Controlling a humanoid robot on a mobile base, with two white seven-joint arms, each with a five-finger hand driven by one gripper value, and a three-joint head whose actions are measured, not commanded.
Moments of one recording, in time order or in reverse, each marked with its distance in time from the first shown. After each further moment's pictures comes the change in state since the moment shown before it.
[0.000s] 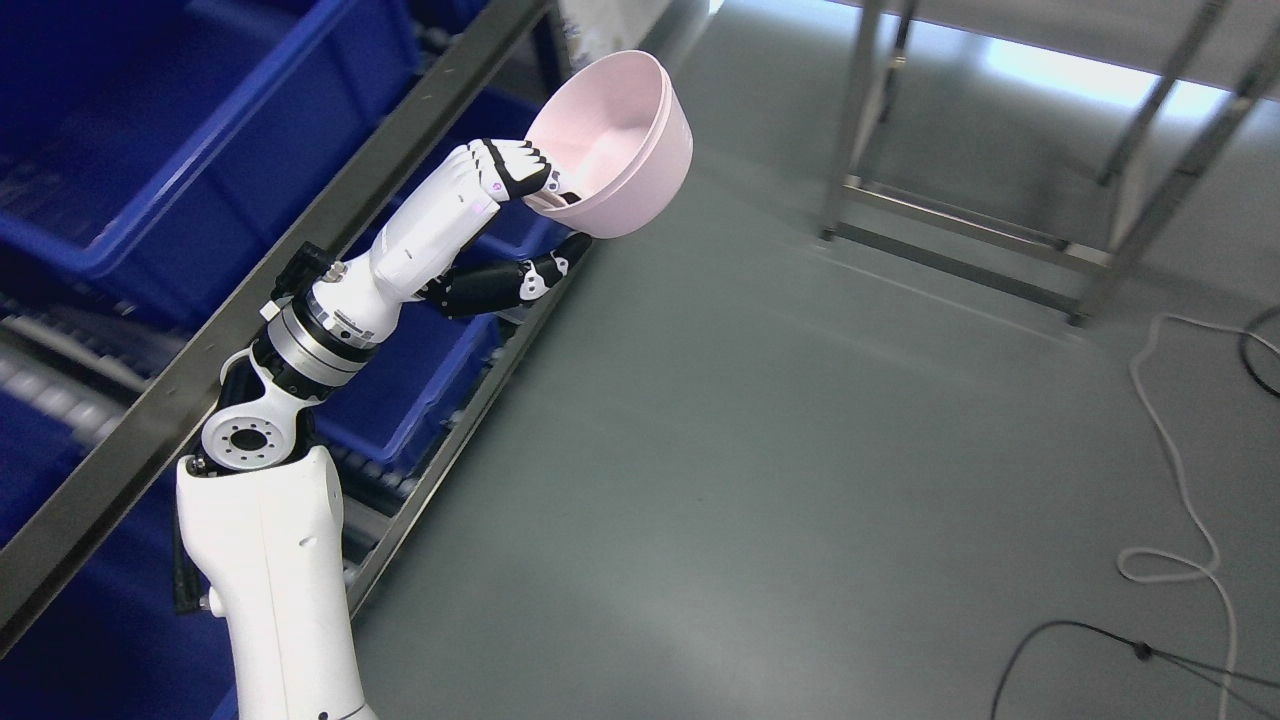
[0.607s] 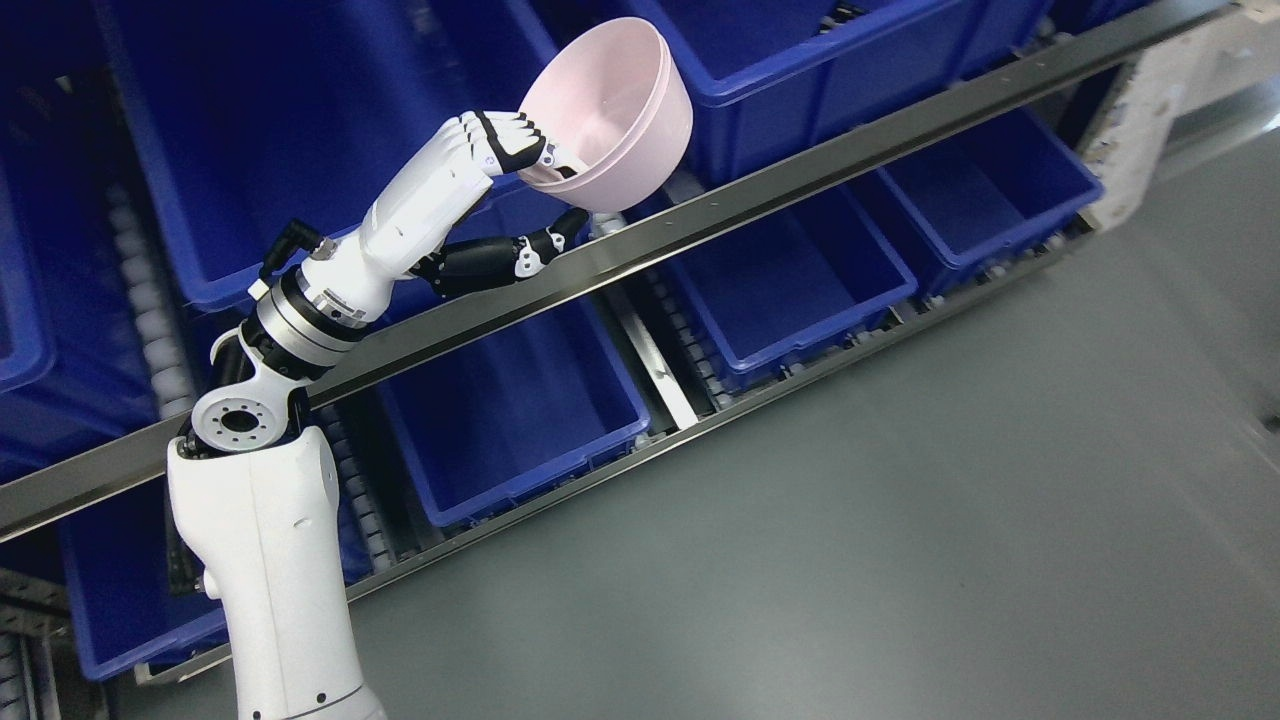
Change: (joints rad) left arm -0.053 0.000 0.003 -0.001 0.000 0.000 0.001; right arm 0.000 0.000 0.000 0.000 0.000 0.000 0.000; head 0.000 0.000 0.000
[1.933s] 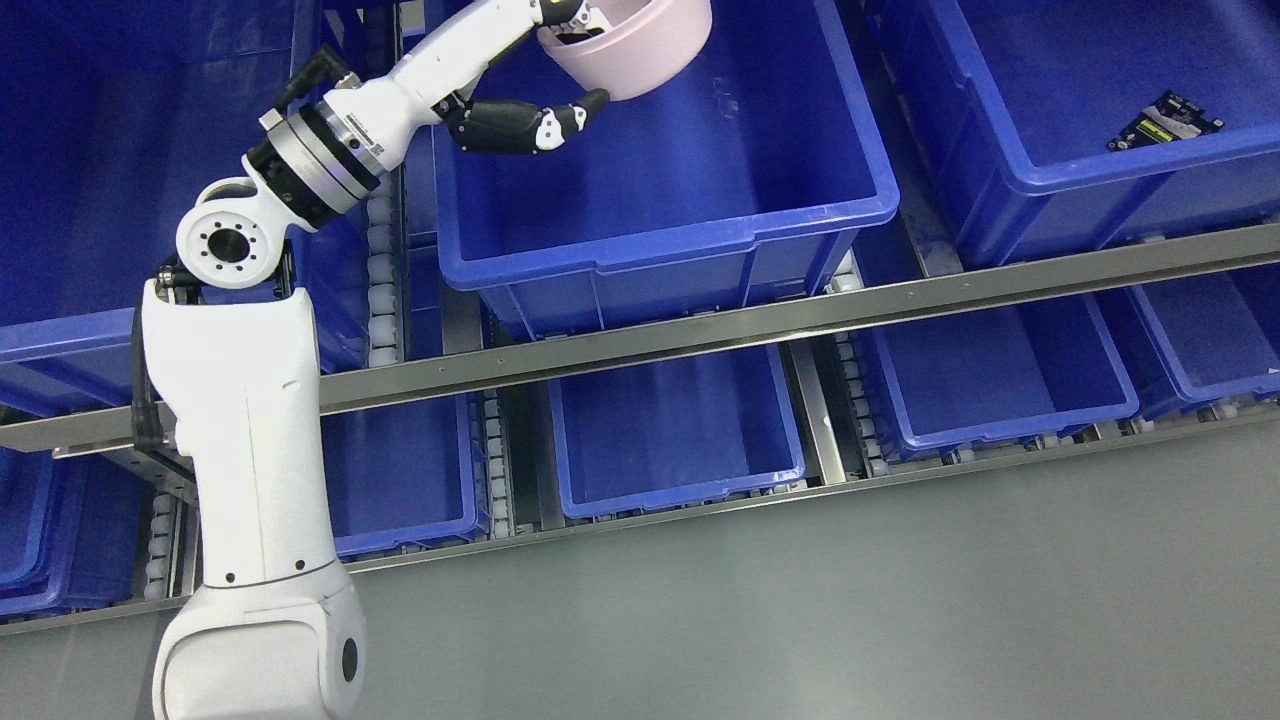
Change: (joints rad) left arm -0.266 0.073 -0.133 0.194 -0.135 0.329 -0.037; right arm 0.000 0.000 0.000 0.000 0.000 0.000 0.000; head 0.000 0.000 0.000
